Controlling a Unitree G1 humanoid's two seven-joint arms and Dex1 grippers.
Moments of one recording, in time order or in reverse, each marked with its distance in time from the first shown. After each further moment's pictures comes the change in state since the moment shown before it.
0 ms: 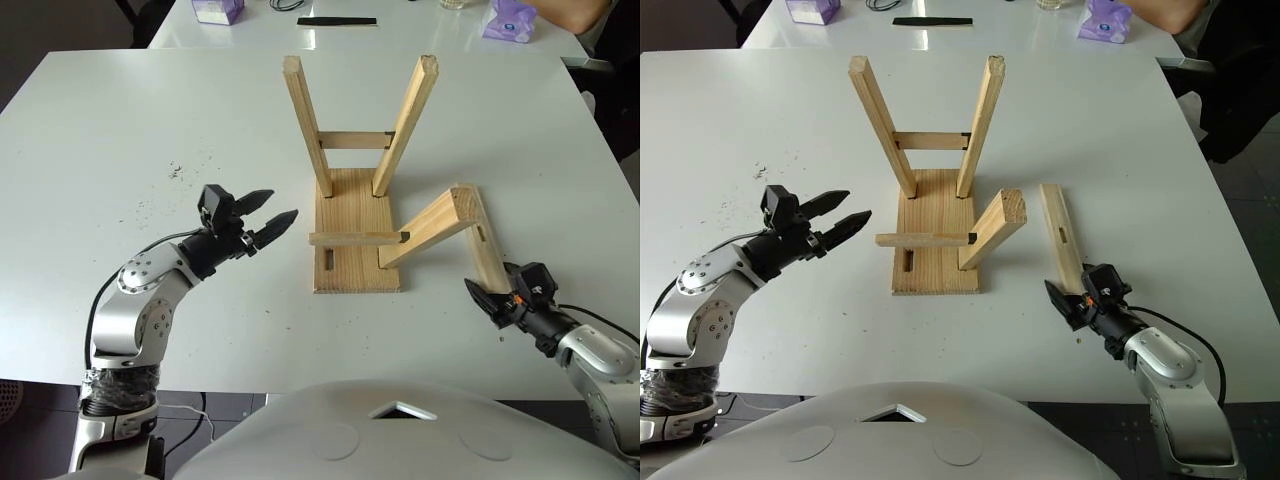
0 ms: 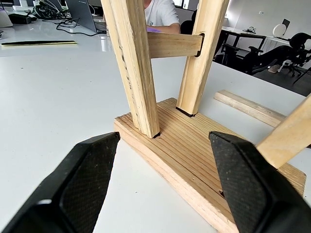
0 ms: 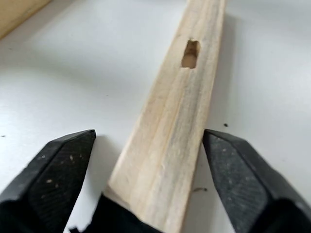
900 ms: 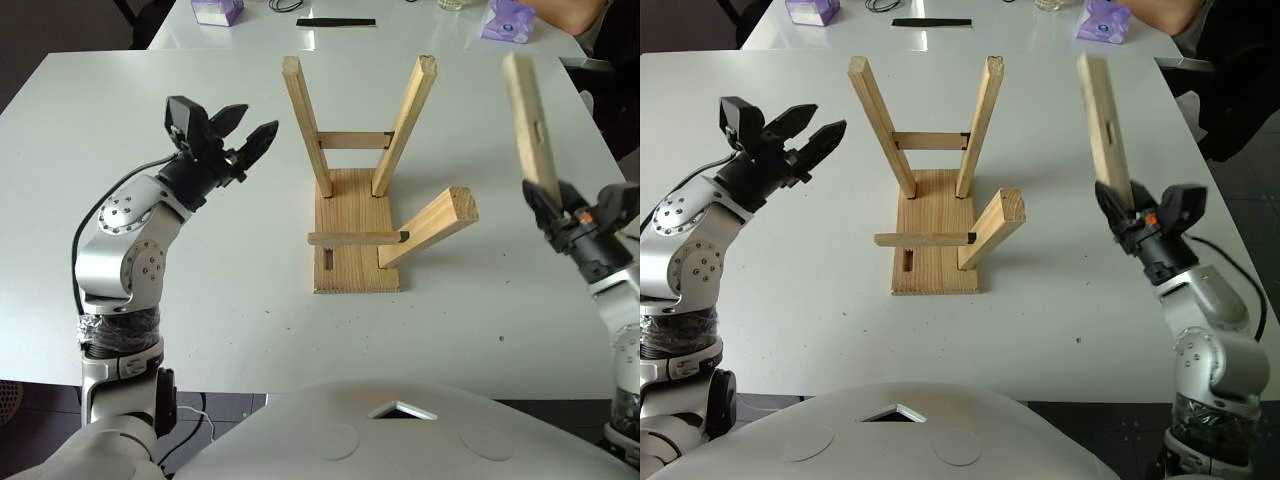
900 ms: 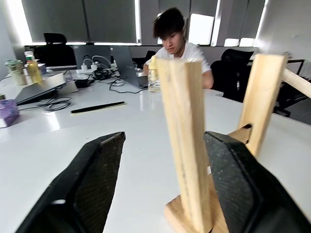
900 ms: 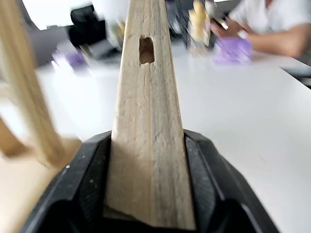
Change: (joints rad) left arm -0.334 -0.028 0.051 -0.021 -0.101 0.121 0.213; right arm -0.413 0.012 -0.322 0.056 0.607 0.086 0.004
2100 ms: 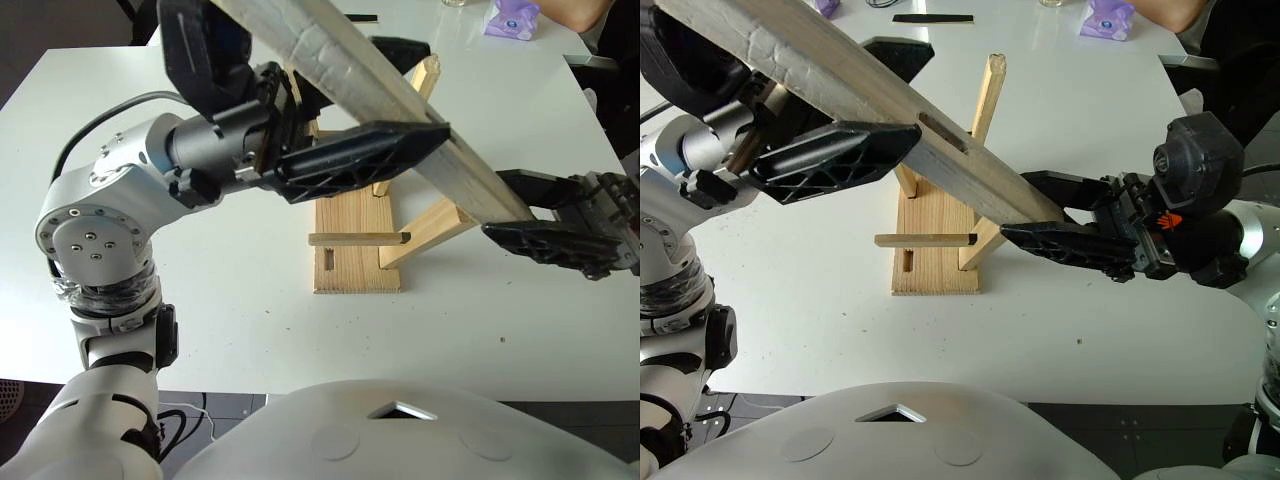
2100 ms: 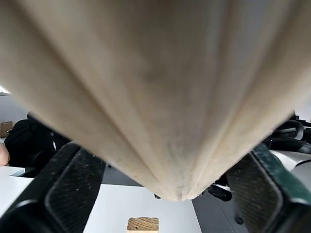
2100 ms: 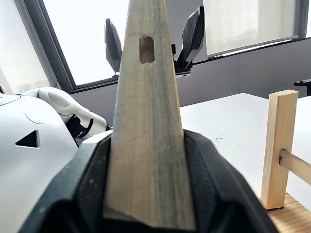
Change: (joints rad) left arm -0.314 0.062 -0.071 -0.242 -0.818 0.248 -0.027; right arm -0.227 -0.419 0.025 -0.200 0.669 0.297 0.441
